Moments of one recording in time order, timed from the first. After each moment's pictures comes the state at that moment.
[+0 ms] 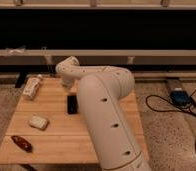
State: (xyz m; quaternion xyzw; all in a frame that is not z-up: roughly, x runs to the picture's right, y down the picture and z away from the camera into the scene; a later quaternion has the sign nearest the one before) arm -0.188 0.007 0.975 -0.26 -0.06 0.17 0.95
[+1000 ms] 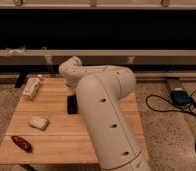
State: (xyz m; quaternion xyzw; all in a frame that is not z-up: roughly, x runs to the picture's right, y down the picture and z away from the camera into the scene) arm -0.155 0.013 0.984 -0.25 0.00 0.18 0.95
